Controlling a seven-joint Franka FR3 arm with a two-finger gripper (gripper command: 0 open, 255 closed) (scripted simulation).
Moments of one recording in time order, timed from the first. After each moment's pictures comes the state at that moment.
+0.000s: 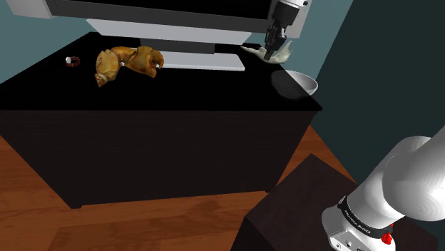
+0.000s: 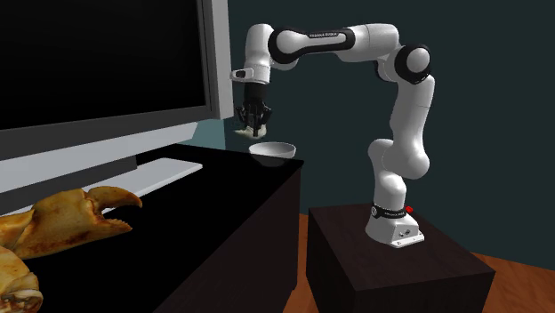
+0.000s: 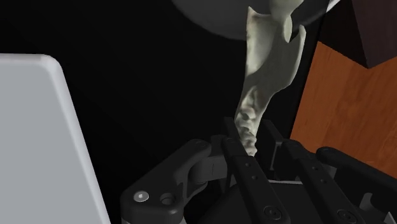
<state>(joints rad) 0.05 -0.18 -0.20 -1.87 0.12 1.80 -1.11</state>
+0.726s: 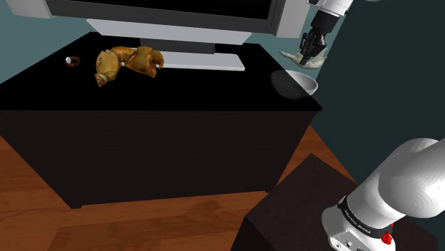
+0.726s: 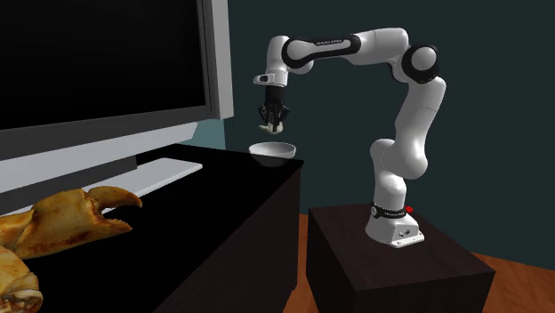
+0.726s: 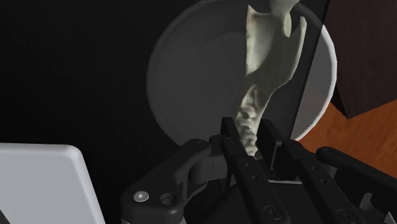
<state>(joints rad) -0.05 -0.33 -0.35 -2.03 0.06 1.78 -1.34</state>
